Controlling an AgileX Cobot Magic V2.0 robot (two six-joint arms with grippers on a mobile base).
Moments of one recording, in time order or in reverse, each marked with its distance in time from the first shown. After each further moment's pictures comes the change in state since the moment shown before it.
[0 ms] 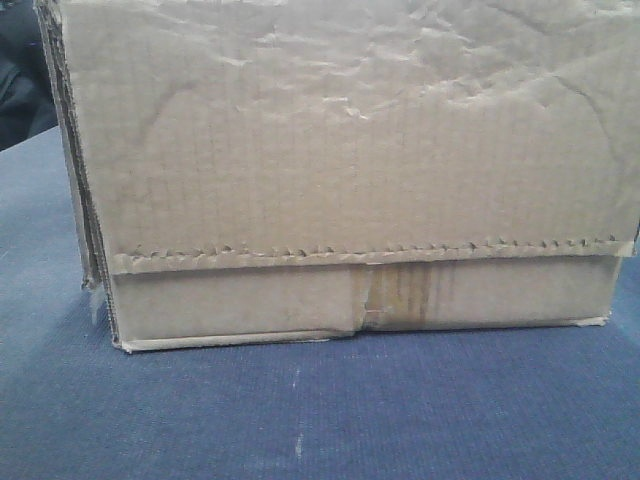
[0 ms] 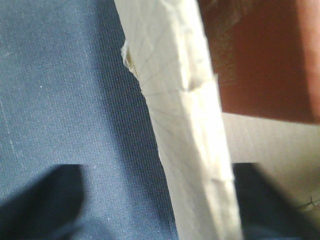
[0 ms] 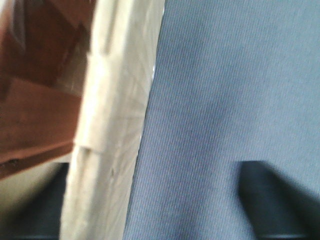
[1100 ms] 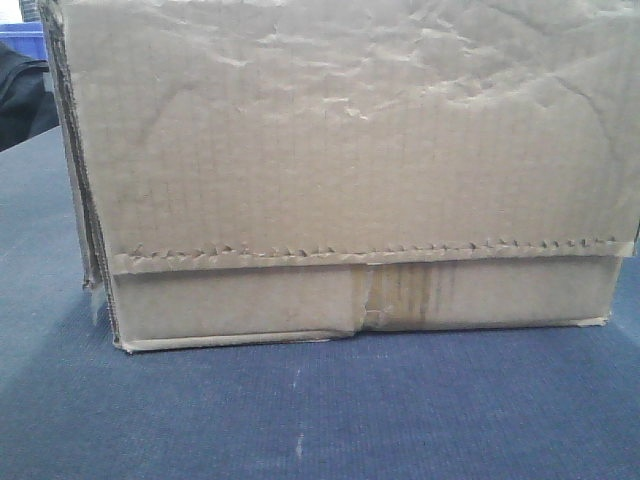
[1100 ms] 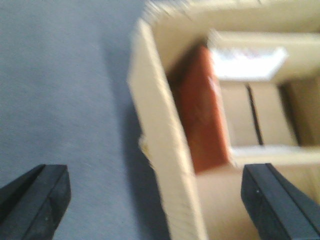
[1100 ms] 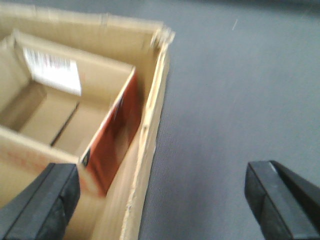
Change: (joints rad) left arm 0.056 -0.162 -0.202 0.002 0.005 0.045; right arm -0.001 -0.494 0.127 -0.005 -0.119 0.015
